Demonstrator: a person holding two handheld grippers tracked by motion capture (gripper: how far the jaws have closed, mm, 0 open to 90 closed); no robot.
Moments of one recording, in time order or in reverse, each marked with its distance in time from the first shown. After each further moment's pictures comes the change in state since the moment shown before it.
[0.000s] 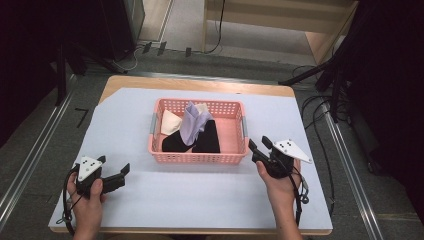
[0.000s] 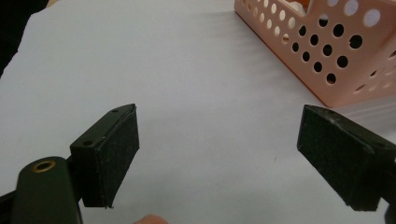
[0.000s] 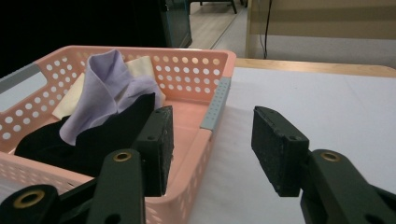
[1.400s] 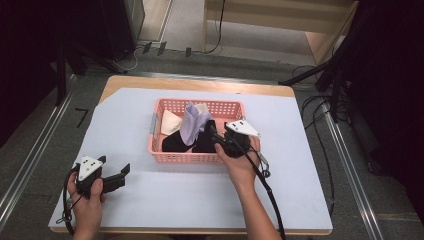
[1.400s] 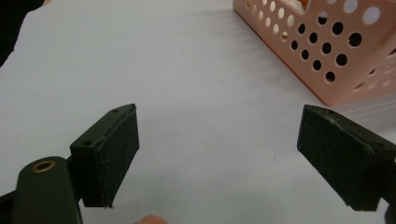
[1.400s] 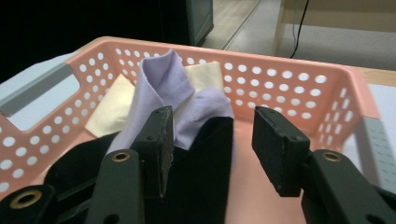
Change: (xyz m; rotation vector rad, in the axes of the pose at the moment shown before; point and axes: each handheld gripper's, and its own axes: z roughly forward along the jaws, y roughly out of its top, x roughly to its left) left arm 0.000 0.000 0.001 0.007 -0.010 0.005; right arm 0.079 0.019 0.083 0.083 0.058 -0.032
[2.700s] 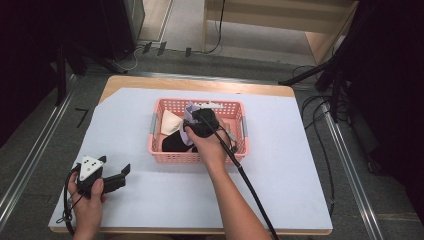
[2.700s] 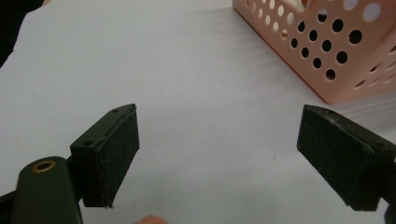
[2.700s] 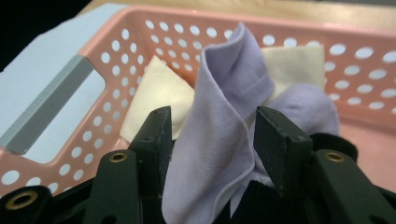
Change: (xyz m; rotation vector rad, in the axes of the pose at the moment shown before) left arm -0.001 0.000 0.000 0.002 0.004 0.010; right arm 0.050 0.033 0.077 0.279 0.033 0.066
